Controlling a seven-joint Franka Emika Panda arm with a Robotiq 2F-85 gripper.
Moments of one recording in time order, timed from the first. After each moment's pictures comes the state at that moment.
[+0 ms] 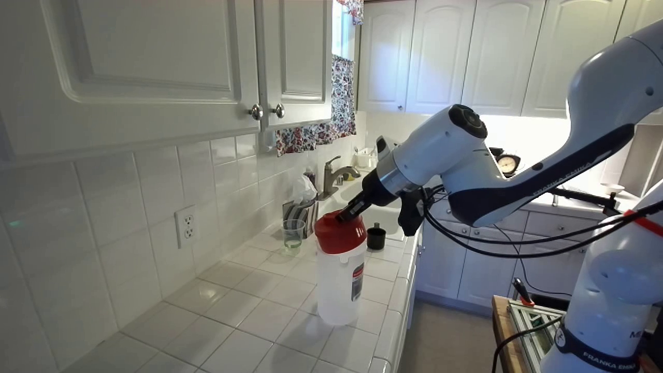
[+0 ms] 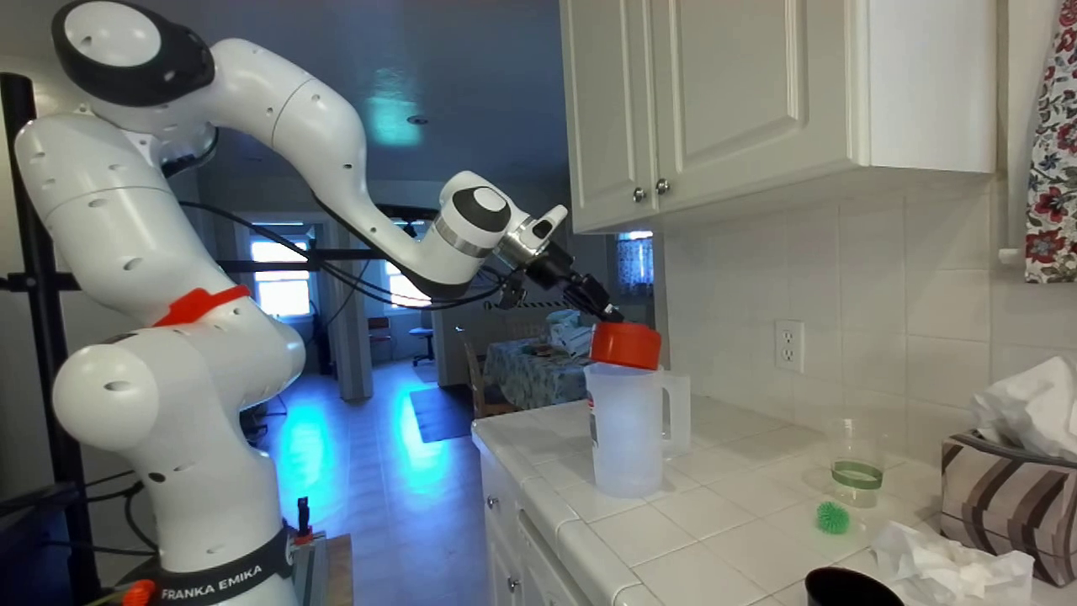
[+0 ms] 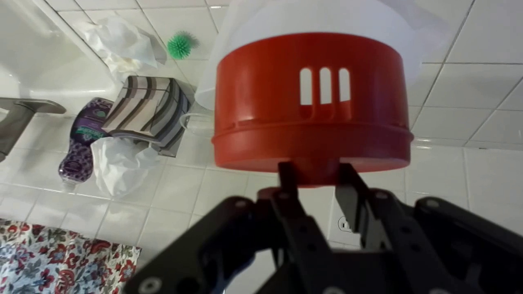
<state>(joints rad) -0.49 -0.43 0.55 -2.57 -0.69 2.88 0.88</state>
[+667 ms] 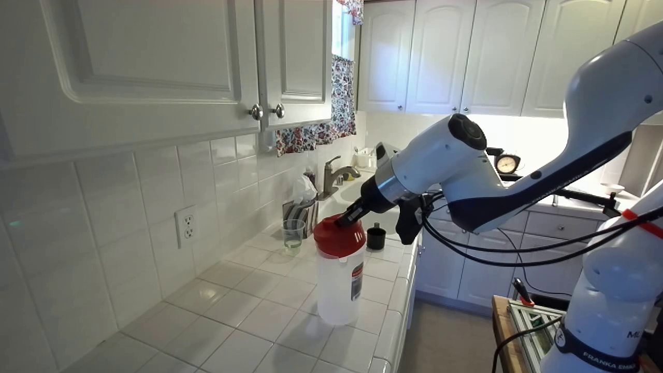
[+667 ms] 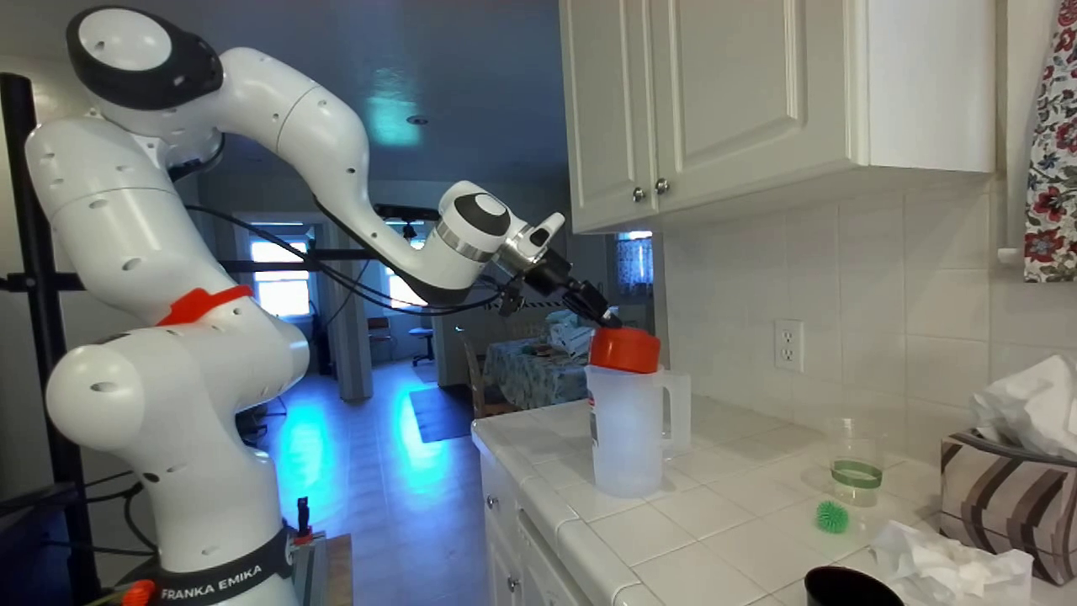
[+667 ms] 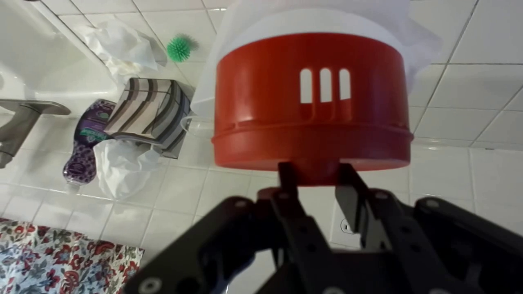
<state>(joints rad) -0.57 -0.43 0.64 -2.57 -0.75 2.90 0.98</state>
